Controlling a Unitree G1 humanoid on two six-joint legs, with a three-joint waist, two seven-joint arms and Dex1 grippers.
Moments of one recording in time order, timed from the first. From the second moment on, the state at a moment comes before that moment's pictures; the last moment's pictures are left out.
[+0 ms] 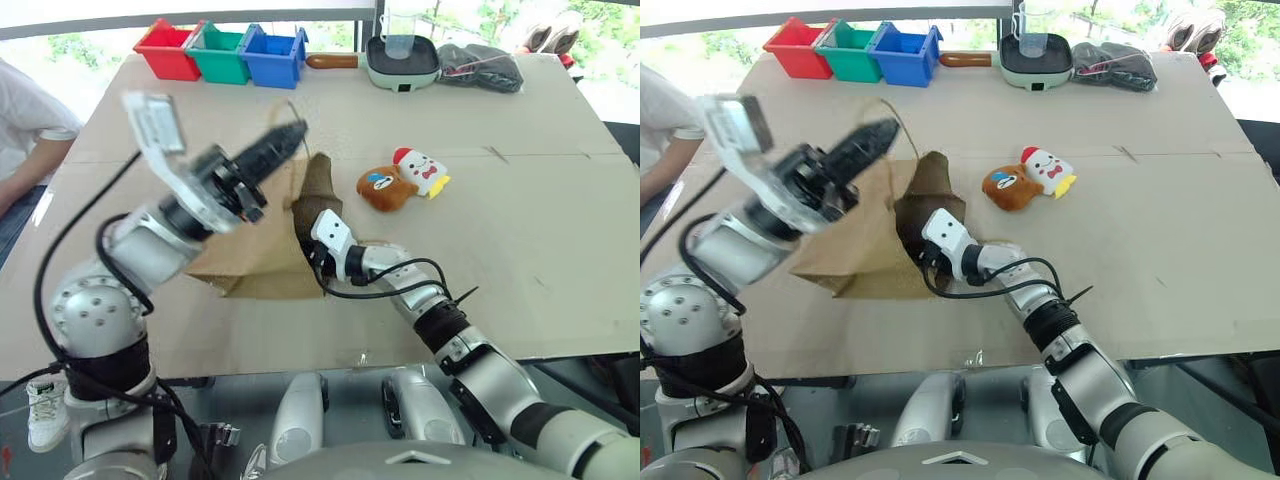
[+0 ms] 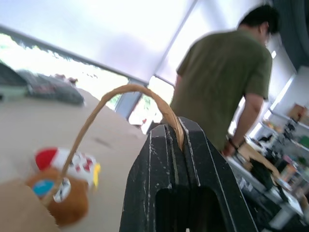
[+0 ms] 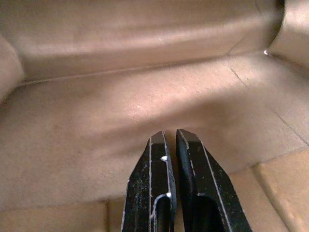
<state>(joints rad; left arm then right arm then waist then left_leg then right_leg) -0.39 0.59 0.33 -0.45 -1.46 0.76 -0.30 -0.65 0.09 0.42 0.63 0.07 0.00 0.72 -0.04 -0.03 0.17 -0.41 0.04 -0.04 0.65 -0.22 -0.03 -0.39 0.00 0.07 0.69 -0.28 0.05</state>
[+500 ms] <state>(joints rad) -0.32 0.62 0.35 -0.44 -0.96 0.54 -0.25 -0.69 0.10 0.43 0.66 -0.08 -0.02 0.56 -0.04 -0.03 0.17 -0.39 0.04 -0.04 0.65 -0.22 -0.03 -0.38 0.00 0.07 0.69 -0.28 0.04</state>
